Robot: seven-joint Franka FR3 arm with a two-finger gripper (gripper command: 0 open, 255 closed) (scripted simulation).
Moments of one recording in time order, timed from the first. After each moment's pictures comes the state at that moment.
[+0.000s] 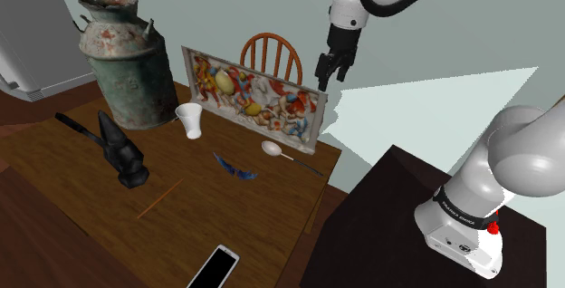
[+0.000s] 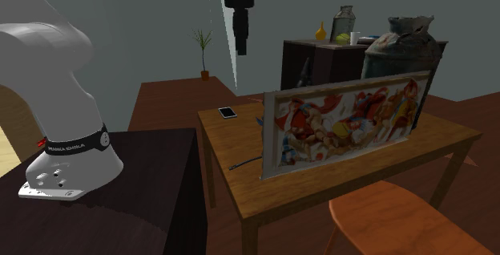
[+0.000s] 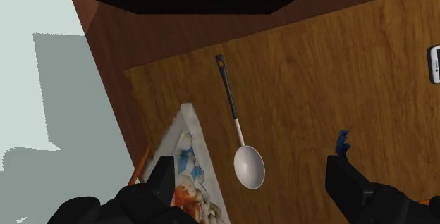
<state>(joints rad) 0.12 -0.38 0.07 -2.36 0.02 1.99 0.17</state>
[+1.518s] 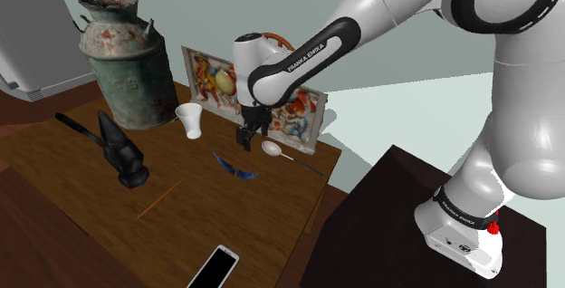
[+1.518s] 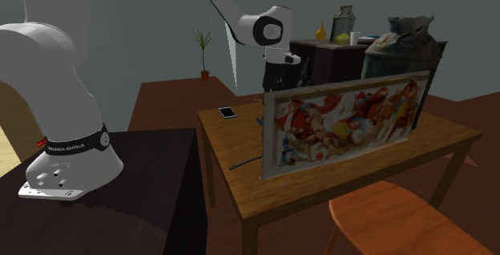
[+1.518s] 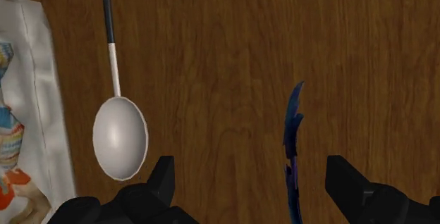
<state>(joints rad) 0.25 0.47 0.17 -1.89 -0.09 2.28 0.28</state>
